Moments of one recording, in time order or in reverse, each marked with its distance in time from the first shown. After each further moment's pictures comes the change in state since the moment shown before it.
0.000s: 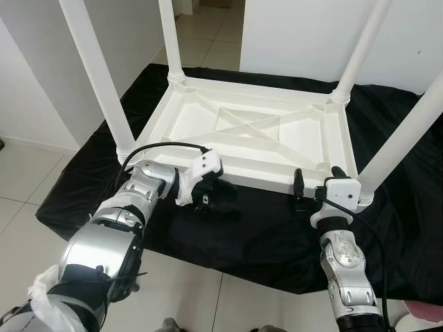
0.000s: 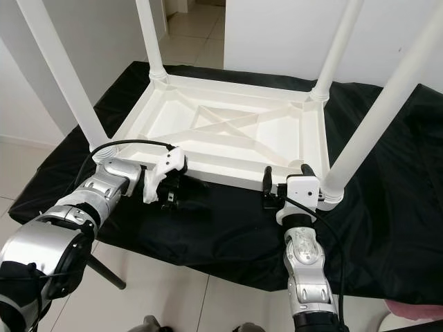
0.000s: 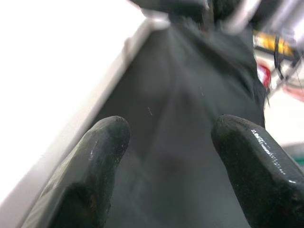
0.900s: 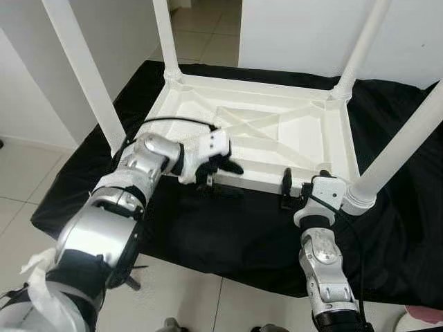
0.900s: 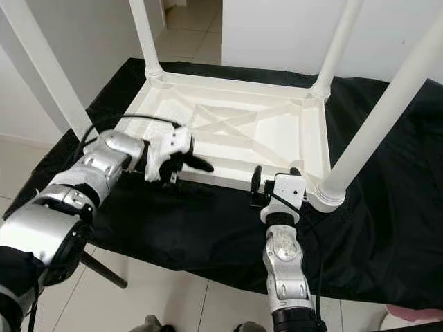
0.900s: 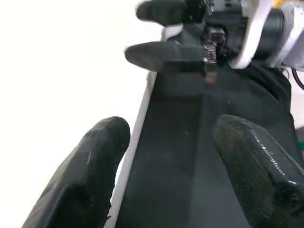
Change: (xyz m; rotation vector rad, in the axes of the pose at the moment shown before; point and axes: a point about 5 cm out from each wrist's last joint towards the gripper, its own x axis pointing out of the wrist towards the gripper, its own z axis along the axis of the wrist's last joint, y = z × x) left arm -0.002 0.015 0.048 0.184 0.103 -0.032; right arm -0.001 0.025 -0.009 0.087 0.065 -0.086
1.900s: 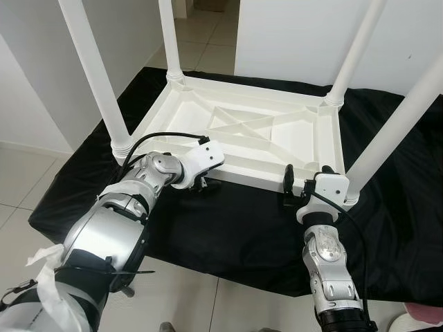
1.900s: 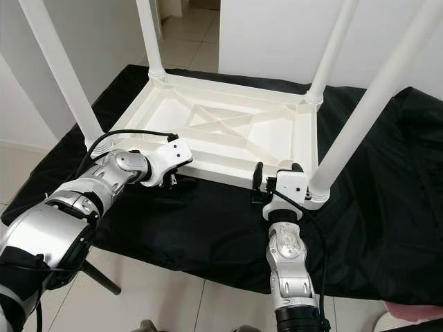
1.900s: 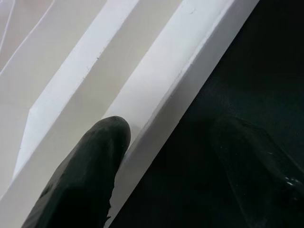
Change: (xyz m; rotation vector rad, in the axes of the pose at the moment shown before) left arm 0.008 0.007 -0.054 0.001 0.354 0.532; right arm 0.005 0.001 0.007 -0.001 -0.023 0.018
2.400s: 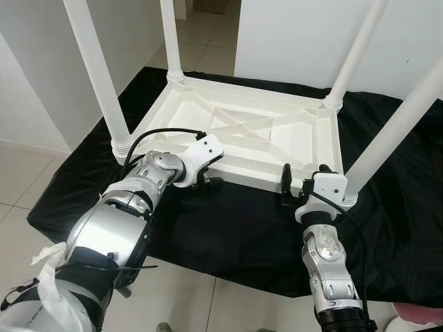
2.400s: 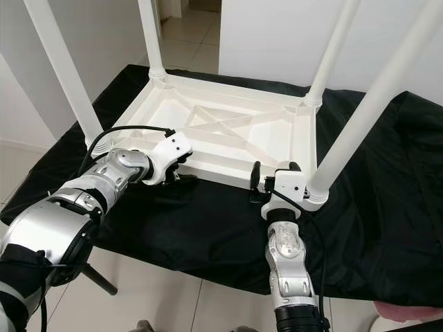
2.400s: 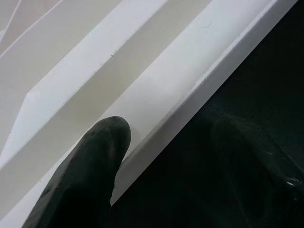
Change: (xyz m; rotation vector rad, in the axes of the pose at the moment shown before) left arm 0.005 0.001 0.002 -0.153 0.038 0.028; right arm 0.002 -0.001 0.002 -0.003 -0.008 0.021
